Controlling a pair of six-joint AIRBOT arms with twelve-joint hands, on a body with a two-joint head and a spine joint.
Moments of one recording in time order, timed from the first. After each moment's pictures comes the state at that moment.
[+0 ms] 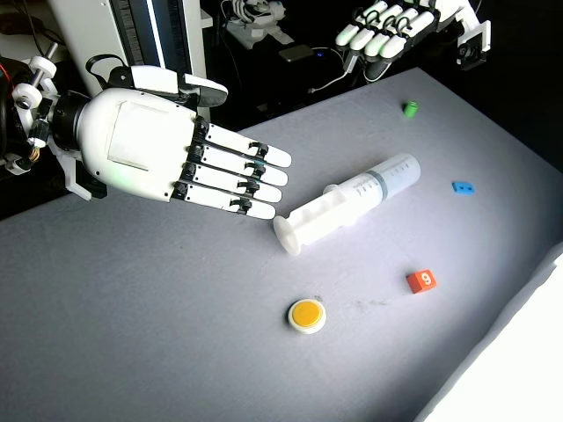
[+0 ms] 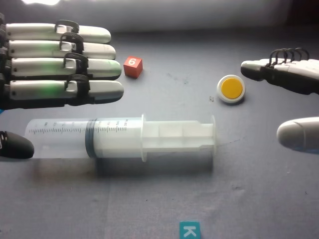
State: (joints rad) left arm 0.55 -0.58 1.09 1.19 -1.18 0.11; right arm -0.74 -0.59 0.71 -0.22 0.78 -0.25
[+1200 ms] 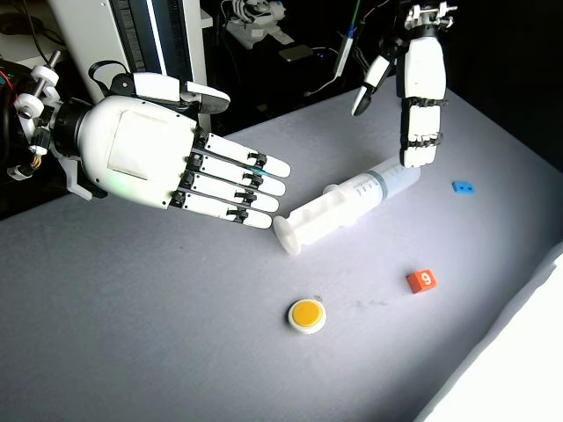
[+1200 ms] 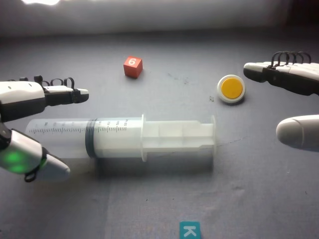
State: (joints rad) left arm 0.50 -0.59 0.77 0.39 0.16 0.07; right arm -0.75 -0.60 0.71 -0.18 0.77 -0.25
